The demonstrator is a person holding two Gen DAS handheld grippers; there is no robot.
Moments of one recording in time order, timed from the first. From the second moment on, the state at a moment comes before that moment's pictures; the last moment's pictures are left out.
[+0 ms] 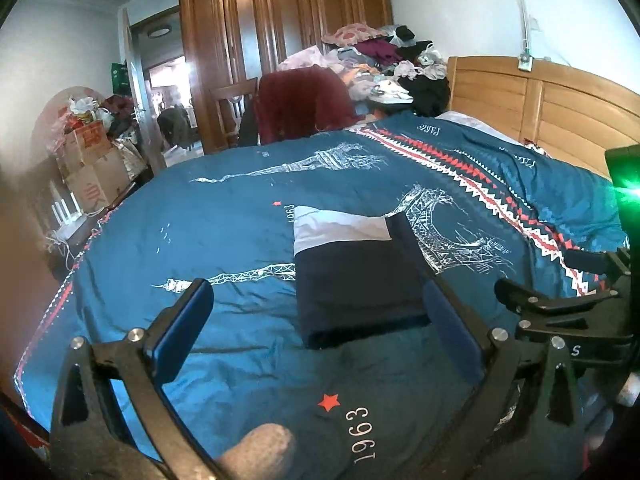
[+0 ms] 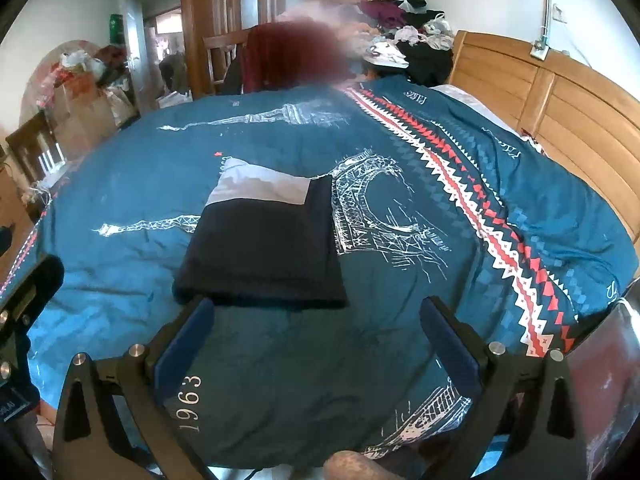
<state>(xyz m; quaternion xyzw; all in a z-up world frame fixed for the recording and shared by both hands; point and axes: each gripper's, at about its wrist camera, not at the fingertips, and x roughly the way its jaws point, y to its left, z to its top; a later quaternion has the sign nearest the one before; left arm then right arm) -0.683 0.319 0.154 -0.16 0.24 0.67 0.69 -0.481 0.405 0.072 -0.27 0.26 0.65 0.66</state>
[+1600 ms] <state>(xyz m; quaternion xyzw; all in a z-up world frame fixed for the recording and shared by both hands) -0.699 0.306 0.166 -0.18 0.18 0.66 0.70 -0.492 0.388 0.098 -0.25 0.22 0.66 0.67</state>
